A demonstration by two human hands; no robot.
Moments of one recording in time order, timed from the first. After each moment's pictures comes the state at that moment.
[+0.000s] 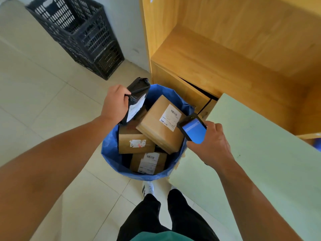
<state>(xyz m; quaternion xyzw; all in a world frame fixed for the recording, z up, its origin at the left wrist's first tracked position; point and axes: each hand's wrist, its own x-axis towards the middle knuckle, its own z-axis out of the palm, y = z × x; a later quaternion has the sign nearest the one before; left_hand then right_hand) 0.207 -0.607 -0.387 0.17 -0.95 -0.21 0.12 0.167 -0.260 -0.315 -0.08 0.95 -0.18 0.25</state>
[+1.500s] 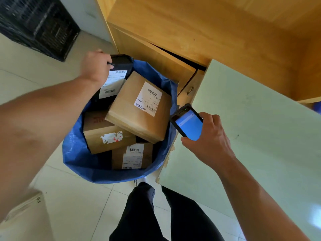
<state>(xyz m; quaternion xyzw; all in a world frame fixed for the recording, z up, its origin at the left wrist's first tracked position) 0.064 -0.622 -0.507 0.14 -0.98 -0.14 -0.04 0.164 -0.238 -0.389 -0.01 0.95 -0.18 0.25</state>
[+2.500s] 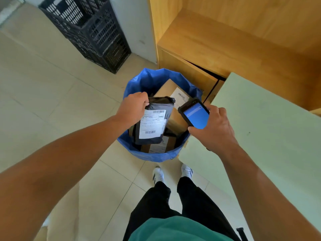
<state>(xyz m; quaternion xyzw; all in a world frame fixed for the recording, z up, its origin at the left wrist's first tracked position) 0.274 -0.541 -0.372 0.10 -0.98 -0.18 -0.01 0.226 -0.253 -0.297 -0.09 0.94 -0.23 0.23</state>
